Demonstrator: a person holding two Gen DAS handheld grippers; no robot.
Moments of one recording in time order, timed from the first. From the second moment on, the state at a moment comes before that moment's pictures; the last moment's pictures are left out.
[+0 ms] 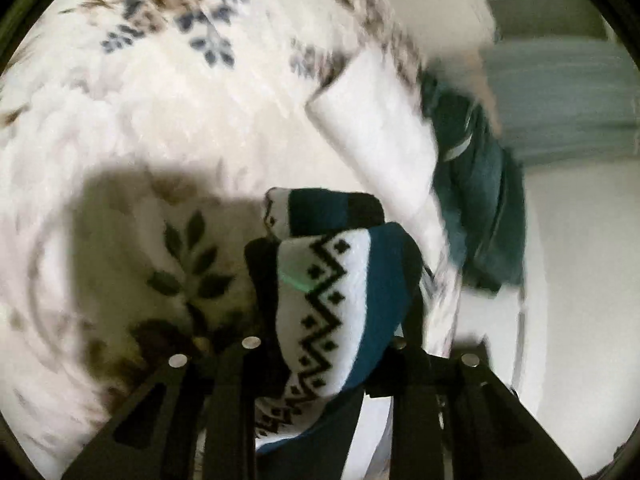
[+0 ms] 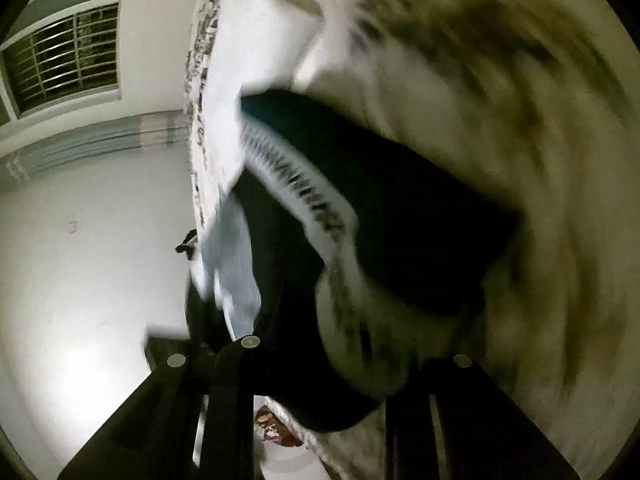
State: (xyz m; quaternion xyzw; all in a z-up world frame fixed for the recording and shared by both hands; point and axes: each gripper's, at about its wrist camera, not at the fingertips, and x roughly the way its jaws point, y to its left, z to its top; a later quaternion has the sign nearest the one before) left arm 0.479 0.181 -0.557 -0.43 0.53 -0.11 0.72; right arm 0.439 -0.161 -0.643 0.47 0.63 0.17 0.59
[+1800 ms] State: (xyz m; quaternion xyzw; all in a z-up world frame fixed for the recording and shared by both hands) left arm 0.521 0.178 -0.579 -0.28 0.53 -0.04 0.80; right arm 0.595 -0.206 -0.602 0.25 0.66 0.13 0.70
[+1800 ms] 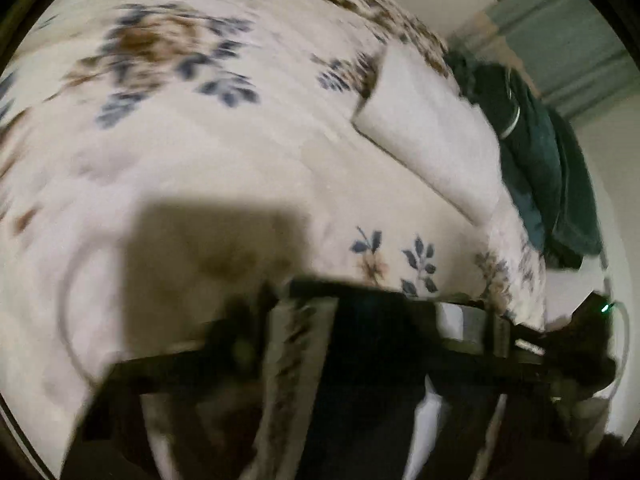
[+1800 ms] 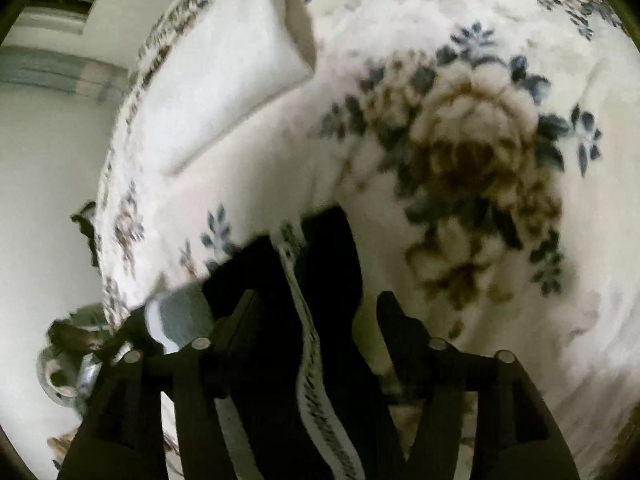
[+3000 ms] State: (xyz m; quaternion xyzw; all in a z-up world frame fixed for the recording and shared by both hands) left arm 0.366 0.186 -0.585 -0.36 0.58 0.00 0.73; right arm 0.451 -0.231 -0.648 0.35 0.72 0.13 0.59
